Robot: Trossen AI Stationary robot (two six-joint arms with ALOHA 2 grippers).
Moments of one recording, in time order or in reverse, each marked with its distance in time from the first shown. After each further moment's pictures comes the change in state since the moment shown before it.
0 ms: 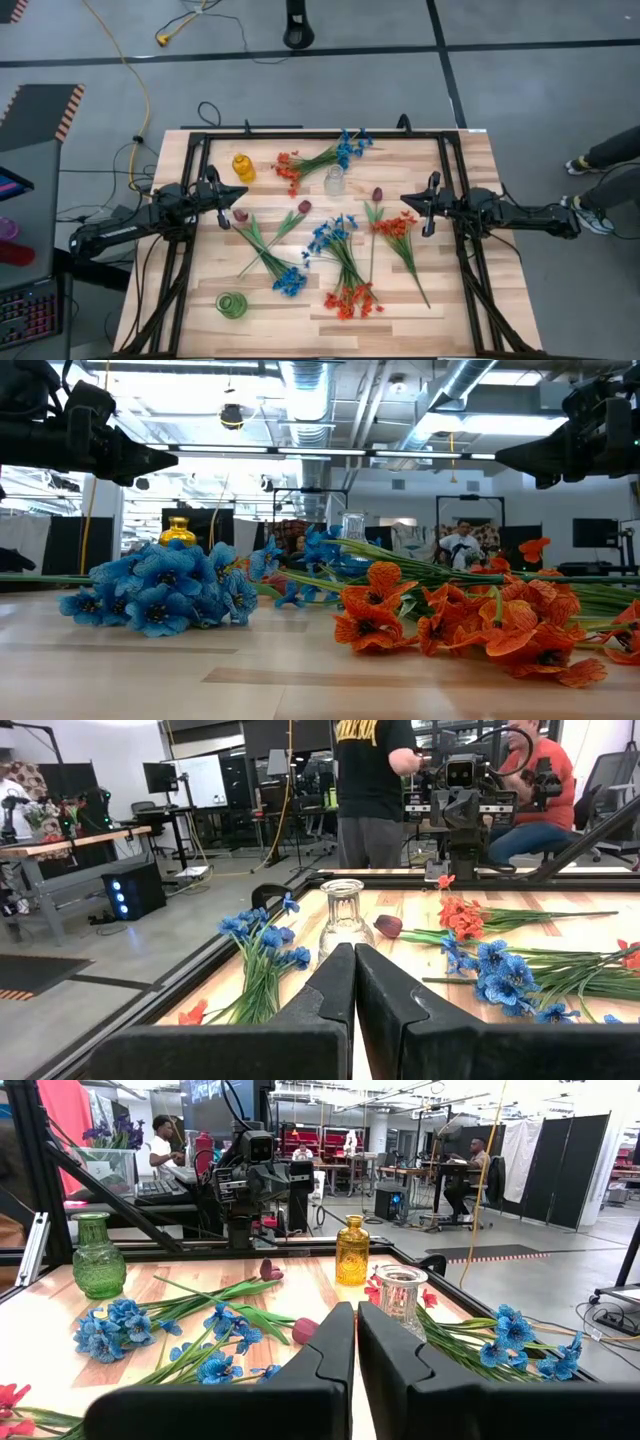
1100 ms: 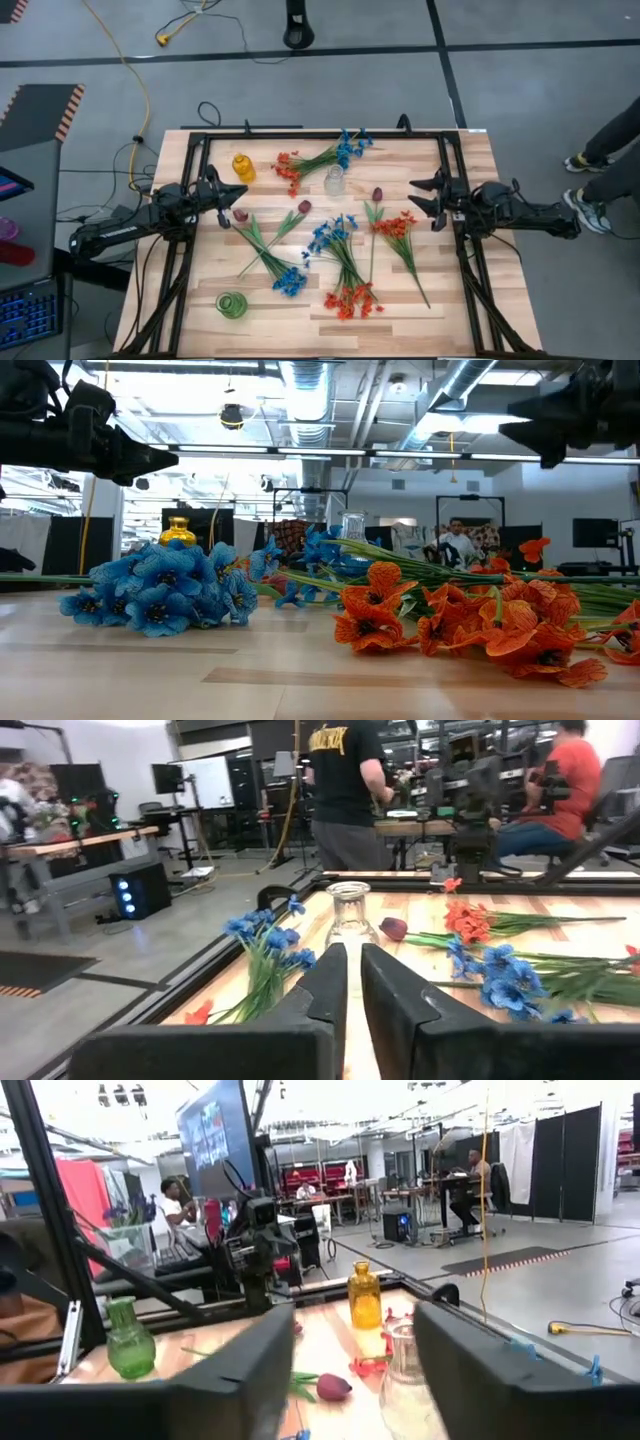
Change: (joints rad) left arm 0.000 0.000 0.000 0.006 -0.026 -0.009; right arm 0.000 0.000 0.140 -0.032 0.001 0.143
